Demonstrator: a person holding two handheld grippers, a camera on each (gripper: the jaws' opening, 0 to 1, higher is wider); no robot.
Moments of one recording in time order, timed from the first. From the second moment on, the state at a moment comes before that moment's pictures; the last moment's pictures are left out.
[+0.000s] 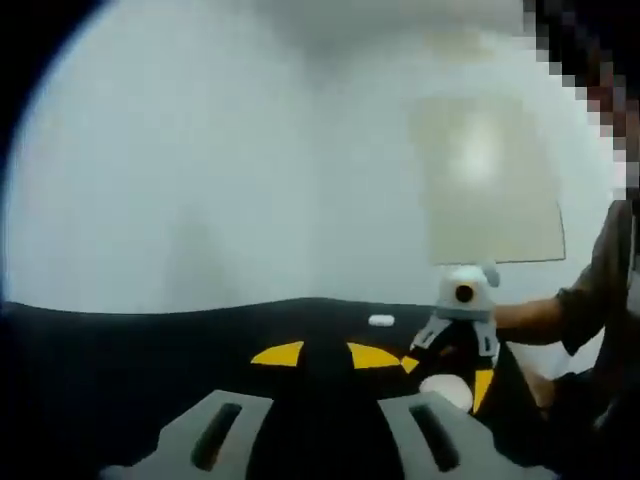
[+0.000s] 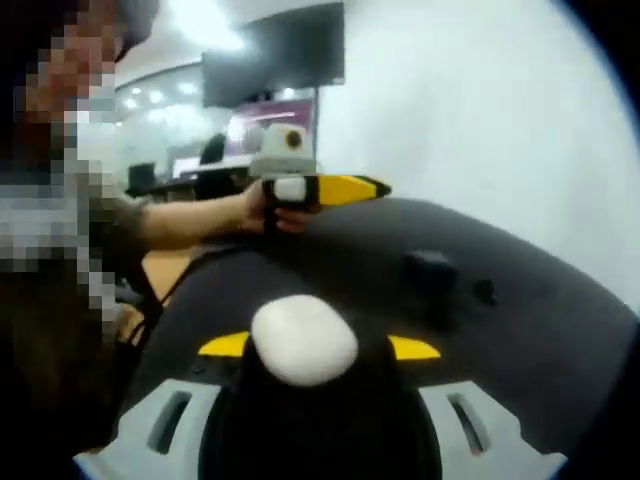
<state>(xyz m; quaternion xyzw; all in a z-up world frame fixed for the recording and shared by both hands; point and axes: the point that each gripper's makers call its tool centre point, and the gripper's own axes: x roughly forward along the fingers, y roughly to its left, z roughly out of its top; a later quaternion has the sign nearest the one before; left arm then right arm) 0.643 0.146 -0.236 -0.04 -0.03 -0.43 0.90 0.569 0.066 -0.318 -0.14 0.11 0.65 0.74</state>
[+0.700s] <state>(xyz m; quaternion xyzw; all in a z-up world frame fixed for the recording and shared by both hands) 0.655 0.143 -0.250 0.12 -0.06 -0.37 0.92 0.569 0.052 -0.303 -0.22 0.03 0.53 0.82</state>
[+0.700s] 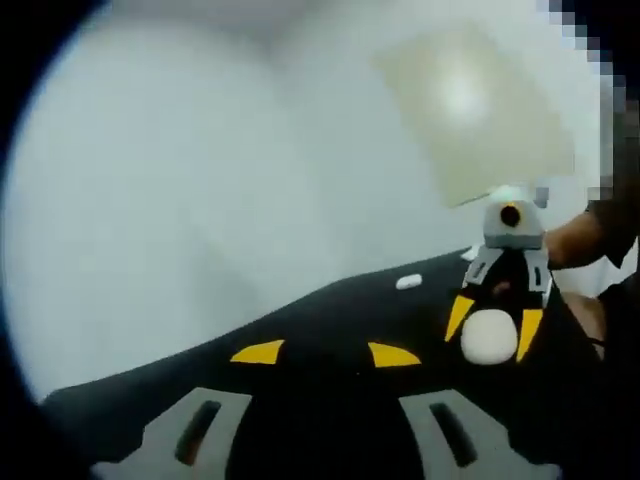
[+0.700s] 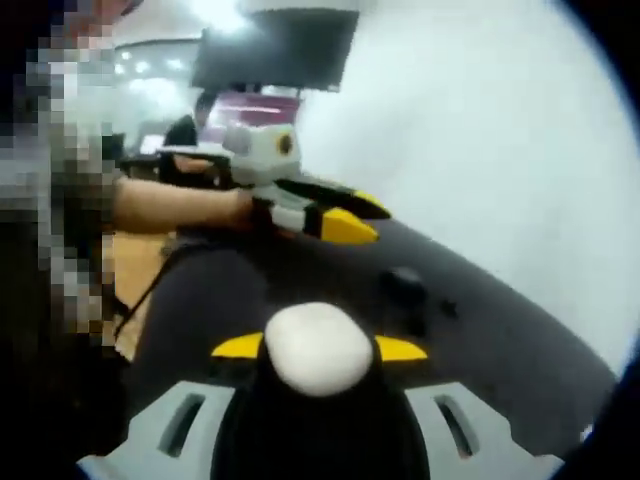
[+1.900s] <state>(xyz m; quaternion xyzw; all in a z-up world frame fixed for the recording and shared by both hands) 0.675 0.210 -0.226 0.12 -0.10 -0.21 0.96 0.689 -0.199 -0.253 -0.09 0.01 0.07 0.99</state>
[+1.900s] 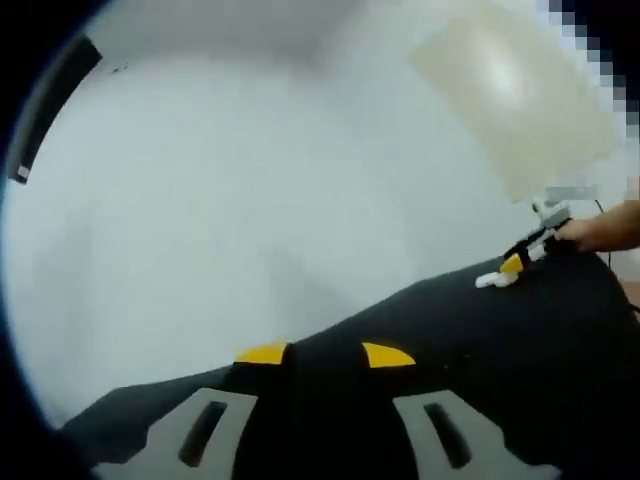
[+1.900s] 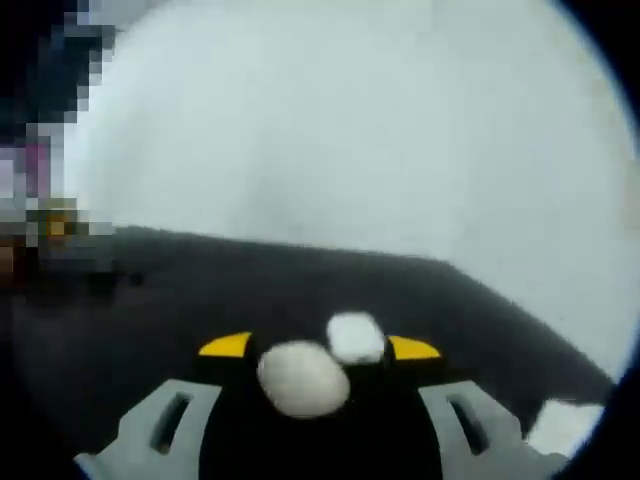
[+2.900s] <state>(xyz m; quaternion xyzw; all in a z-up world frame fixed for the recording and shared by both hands) 0.679 0.240 -0.210 0.06 -0.13 -0.15 0.98 0.714 0.139 -0.306 -0.11 0.16 0.32 0.93</state>
